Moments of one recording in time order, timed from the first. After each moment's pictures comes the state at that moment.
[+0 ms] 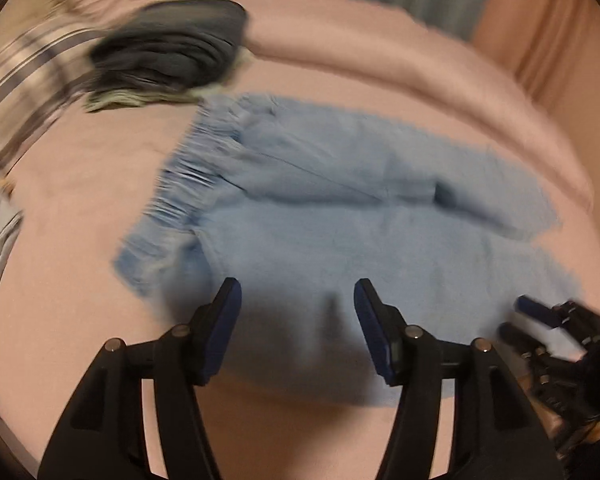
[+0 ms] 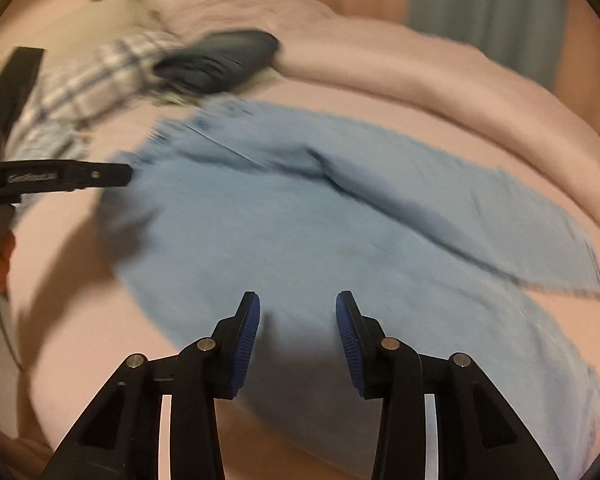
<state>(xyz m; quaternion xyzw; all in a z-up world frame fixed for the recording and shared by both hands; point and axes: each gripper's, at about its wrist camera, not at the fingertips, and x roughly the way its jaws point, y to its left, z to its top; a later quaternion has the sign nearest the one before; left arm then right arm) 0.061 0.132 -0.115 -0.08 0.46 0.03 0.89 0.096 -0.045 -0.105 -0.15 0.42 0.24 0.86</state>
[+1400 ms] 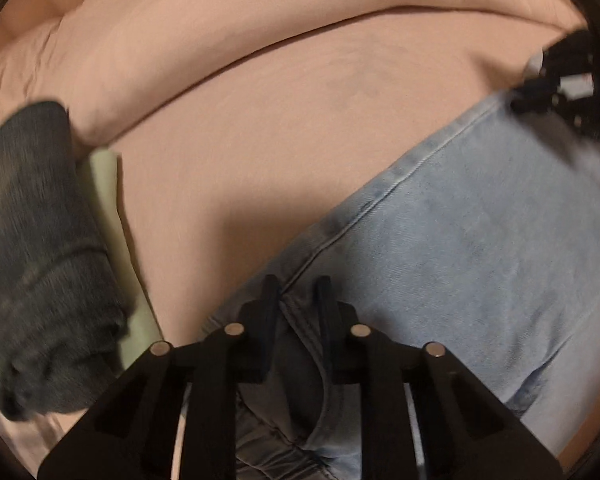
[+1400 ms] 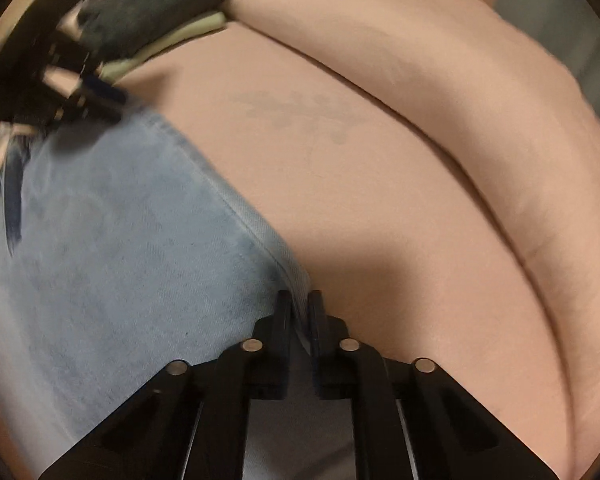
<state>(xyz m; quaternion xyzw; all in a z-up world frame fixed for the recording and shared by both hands) 0.362 0.129 -0.133 0.20 0.55 -0.14 0.80 0.364 -0.017 -0.118 -0.32 0.46 0.32 0.76</state>
